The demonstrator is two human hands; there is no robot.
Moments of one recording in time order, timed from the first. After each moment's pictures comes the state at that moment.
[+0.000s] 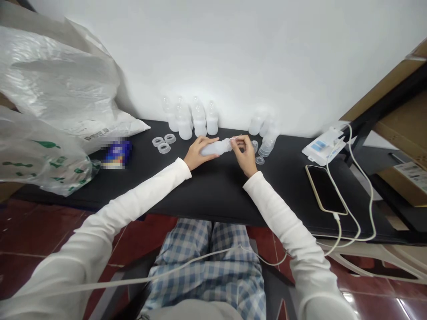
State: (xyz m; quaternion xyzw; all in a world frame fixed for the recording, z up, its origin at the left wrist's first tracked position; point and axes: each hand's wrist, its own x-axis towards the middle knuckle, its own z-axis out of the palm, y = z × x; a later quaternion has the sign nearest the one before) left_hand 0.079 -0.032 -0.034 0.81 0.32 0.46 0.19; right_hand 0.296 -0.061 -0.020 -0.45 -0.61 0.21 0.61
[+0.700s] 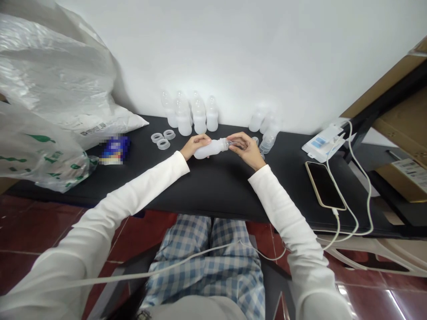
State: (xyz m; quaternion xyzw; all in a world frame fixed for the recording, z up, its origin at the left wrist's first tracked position) left_hand 0.075 -0.018 -0.019 0.60 0.32 0.40 0.62; right_hand 0.319 -0.067 0.001 -0.37 -0.69 0.36 0.50
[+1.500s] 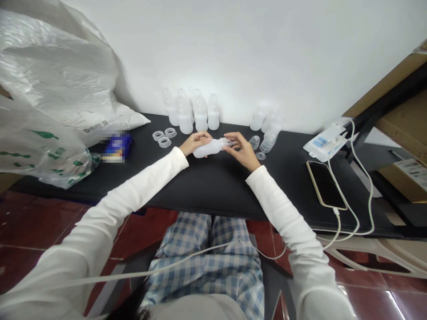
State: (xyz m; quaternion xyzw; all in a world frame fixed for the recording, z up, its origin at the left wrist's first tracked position) left_hand 0.065 -0.014 -0.015 0.64 0.30 0.37 0.61; right_hand 0.305 -0.066 -0.009 -0.42 -0.71 0.29 0.48
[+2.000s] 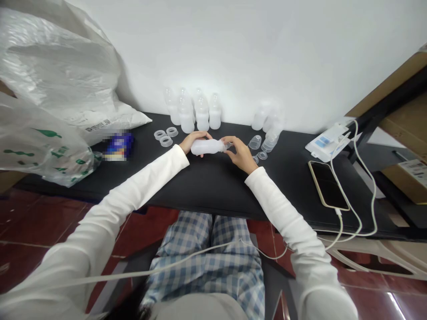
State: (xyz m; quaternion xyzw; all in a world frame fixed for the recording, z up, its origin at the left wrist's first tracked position) left_hand 0.058 0.001 -0.018 0.61 0.36 0.34 0.62; right_hand 0.296 -0.073 -0.015 -0.37 -0.79 0.16 0.46
